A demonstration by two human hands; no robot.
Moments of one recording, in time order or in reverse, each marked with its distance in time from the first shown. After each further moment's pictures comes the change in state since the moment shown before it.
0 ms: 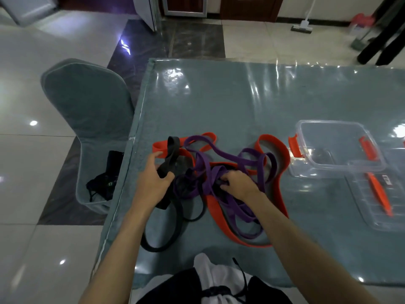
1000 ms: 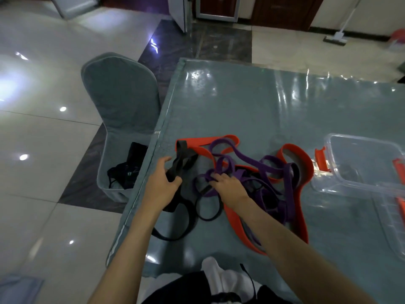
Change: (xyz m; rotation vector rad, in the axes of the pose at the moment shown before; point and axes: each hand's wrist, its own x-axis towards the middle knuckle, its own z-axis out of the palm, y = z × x) left_hand -0.021 -0.032 -0.030 0.015 0.078 -0.058; right_hand 0.024 -0.069 0.040 -0.396 0.091 -0.374
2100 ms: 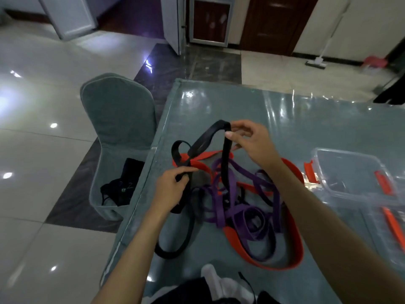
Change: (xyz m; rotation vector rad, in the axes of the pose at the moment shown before) left_hand 0.010 0.047 0.006 -0.105 -0.068 0.213; right_hand -0.011 0.060 -0.181 1.163 0.673 0.048
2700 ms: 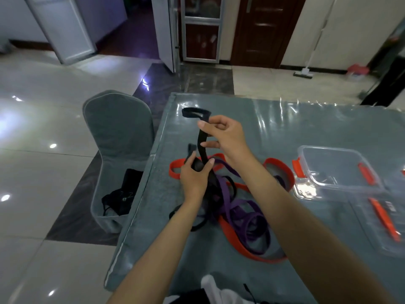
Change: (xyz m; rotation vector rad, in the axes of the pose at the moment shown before) left_hand -0.010 0.053 0.070 -0.357 0.192 -0.141; right_hand -0.031 -0.078 0.044 0.534 0.113 0.207
